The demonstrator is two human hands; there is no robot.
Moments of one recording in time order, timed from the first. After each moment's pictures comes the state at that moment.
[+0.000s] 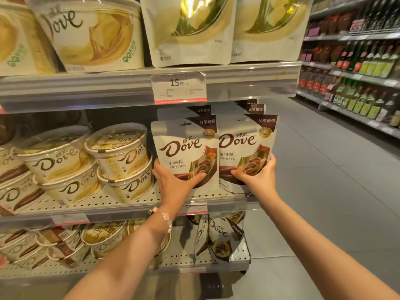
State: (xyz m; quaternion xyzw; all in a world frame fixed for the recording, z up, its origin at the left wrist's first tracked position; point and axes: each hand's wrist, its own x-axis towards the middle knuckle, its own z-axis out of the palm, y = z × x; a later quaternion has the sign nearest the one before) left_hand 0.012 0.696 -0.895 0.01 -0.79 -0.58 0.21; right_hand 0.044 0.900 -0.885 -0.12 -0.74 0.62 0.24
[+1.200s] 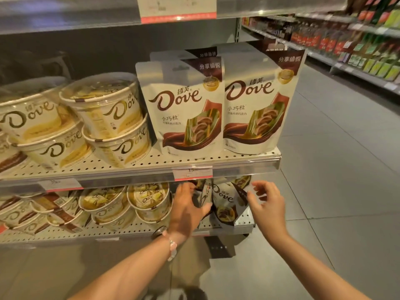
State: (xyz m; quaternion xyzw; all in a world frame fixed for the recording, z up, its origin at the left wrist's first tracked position) left_hand 0.082 0.687 -1.011 -0.10 -0.90 -0.42 0.10; right_hand 0.122 0.873 -1.013 -0.13 -0.83 0.48 0.26
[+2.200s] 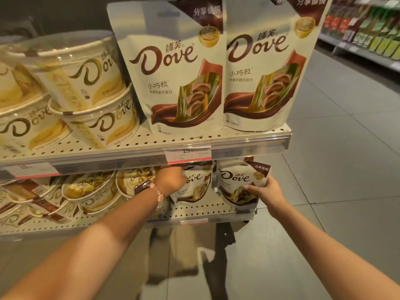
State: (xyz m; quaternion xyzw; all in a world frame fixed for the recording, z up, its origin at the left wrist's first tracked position) left_hand 0.001 0.669 -1.021 -0.07 -0.98 -0.15 -0.12; right_hand 0.072 0.916 -1.090 -0.23 -0.71 0.66 0.01
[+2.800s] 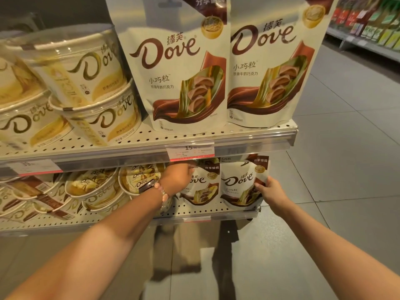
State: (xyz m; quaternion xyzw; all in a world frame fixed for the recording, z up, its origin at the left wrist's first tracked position) left_hand -0.002 0.671 -1.031 -0.14 -0.97 -0.19 -0.09; right_hand 0.063 0.919 -1.107 -0.25 -0.73 0.63 -0.04
